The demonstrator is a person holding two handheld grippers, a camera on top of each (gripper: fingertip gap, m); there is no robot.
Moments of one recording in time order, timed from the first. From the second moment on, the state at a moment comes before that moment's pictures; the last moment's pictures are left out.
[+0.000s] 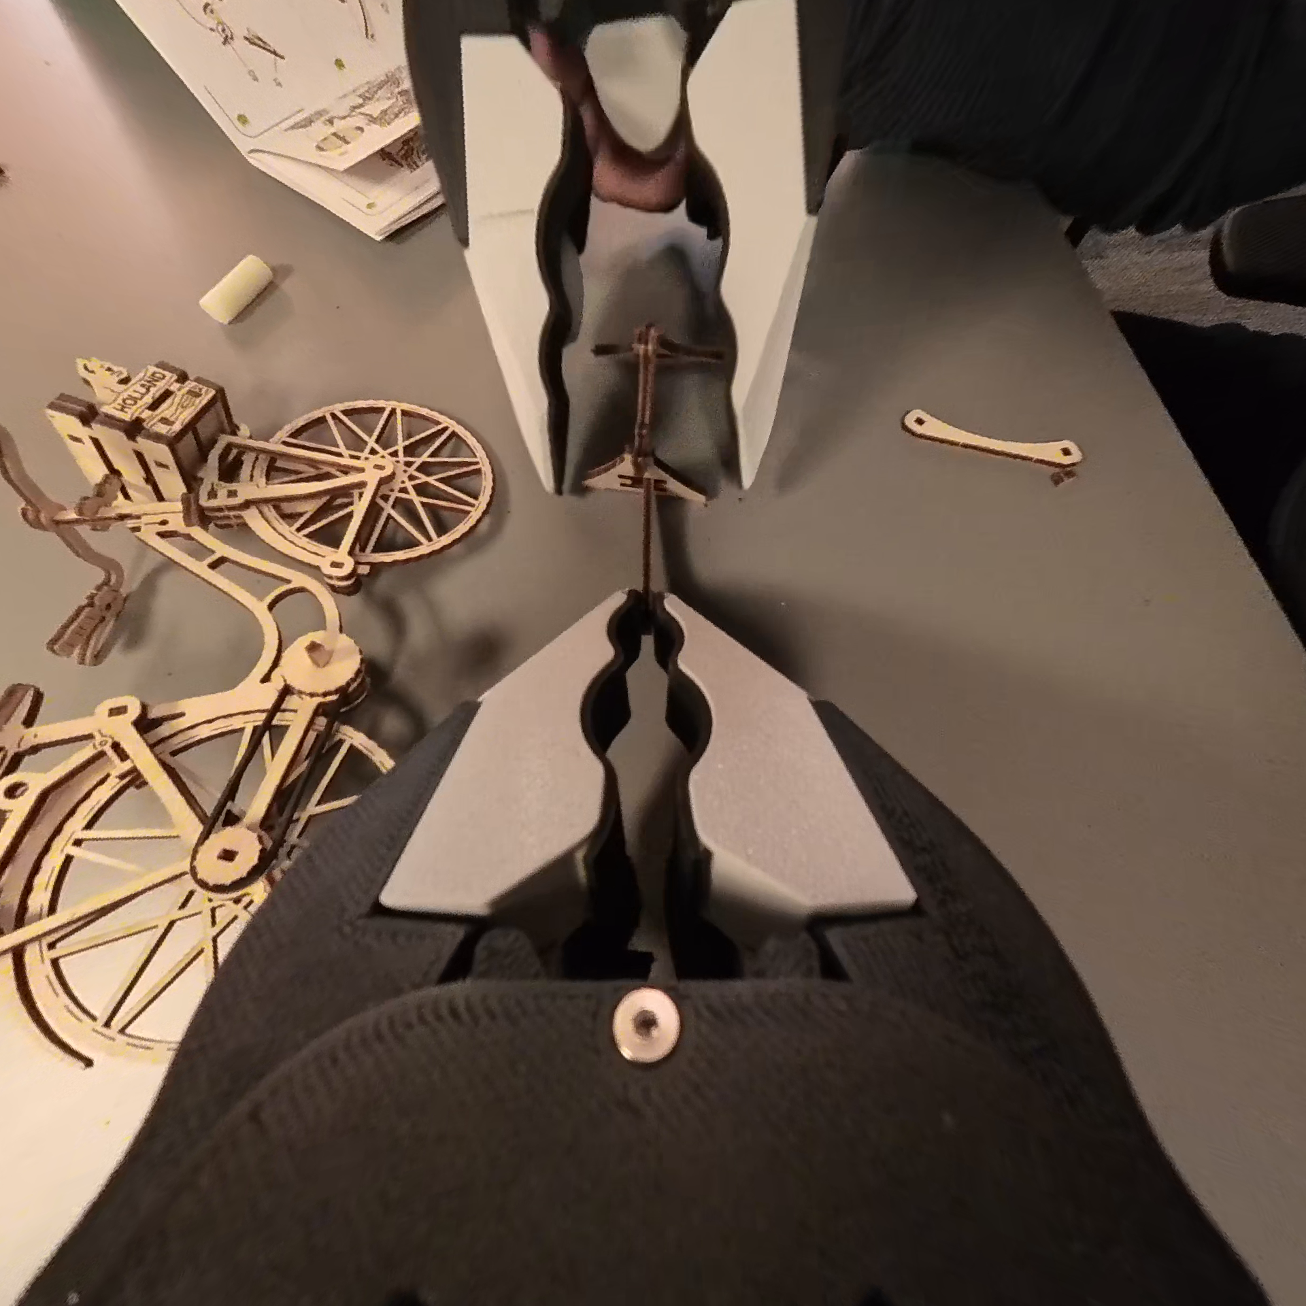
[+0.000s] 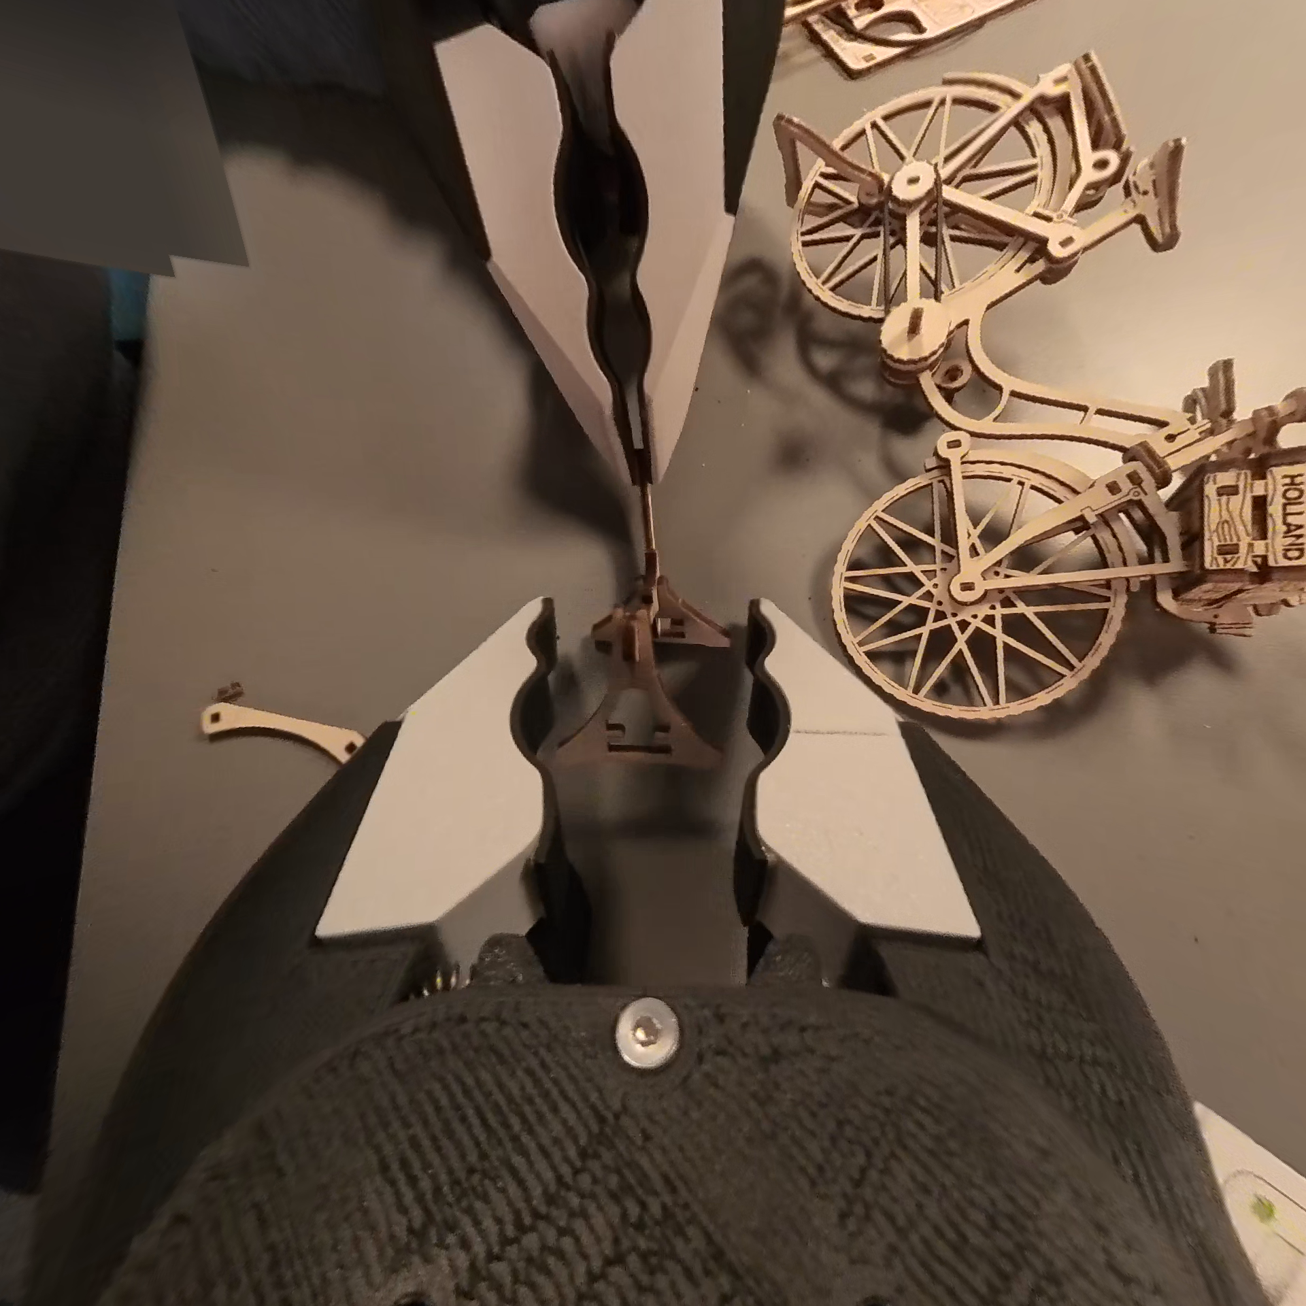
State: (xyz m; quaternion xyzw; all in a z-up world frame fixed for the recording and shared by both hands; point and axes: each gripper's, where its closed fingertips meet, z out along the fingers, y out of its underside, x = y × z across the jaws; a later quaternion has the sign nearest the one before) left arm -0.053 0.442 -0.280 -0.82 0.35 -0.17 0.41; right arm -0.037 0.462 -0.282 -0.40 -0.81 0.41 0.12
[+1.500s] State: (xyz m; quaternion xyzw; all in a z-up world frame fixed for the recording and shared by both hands) left arm -0.032 0.454 -0.284 -0.82 0.37 -0.15 0.41; right arm -0.028 0.465 -0.268 -0.39 -0.80 0.43 0.16
